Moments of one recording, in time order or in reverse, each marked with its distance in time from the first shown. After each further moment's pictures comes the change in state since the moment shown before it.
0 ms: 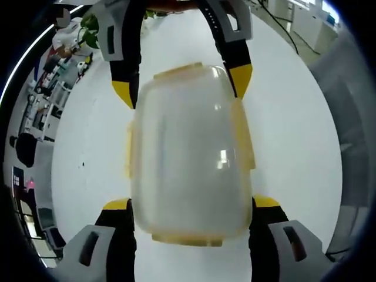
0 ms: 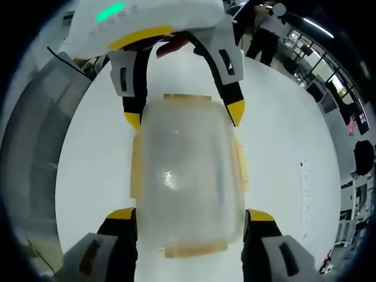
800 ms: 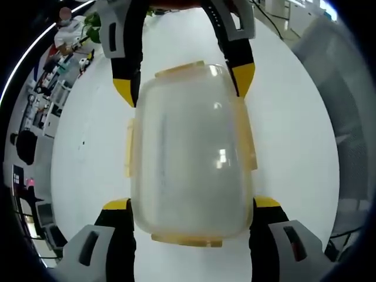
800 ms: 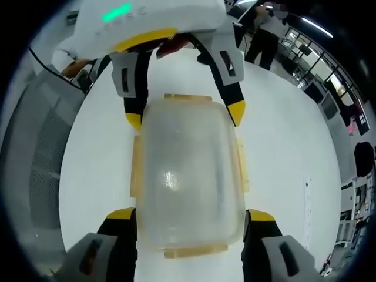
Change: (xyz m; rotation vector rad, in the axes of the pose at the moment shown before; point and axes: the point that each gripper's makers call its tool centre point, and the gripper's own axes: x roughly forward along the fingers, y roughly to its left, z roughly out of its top) left arm -0.019 -0.011 -0.058 0.009 0.000 -0.002; right arm 0.018 0.015 0.058 0.014 -0.005 -0.008
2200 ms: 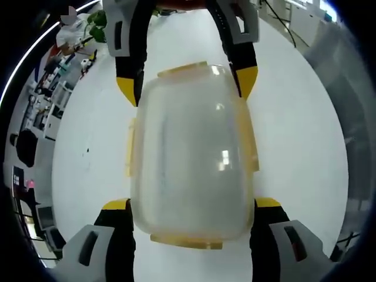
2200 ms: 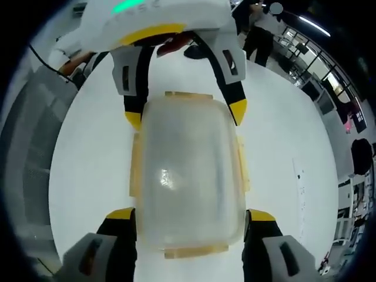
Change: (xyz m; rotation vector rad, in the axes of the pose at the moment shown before) left arm 0.021 0.042 0.024 -0.004 -0.022 0.006; right arm -0.001 -0.042 -0.029 0.005 0.010 -0.026
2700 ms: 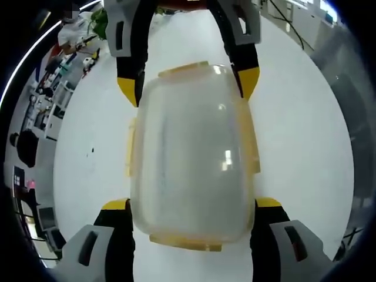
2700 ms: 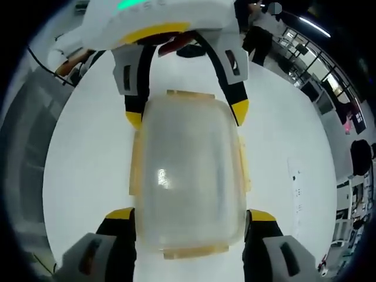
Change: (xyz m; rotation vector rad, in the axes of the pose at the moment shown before) left arm 0.007 0.026 -0.002 0.004 0.001 0.011; right arm 0.005 -0.025 0.000 -0.006 -0.002 -0.010
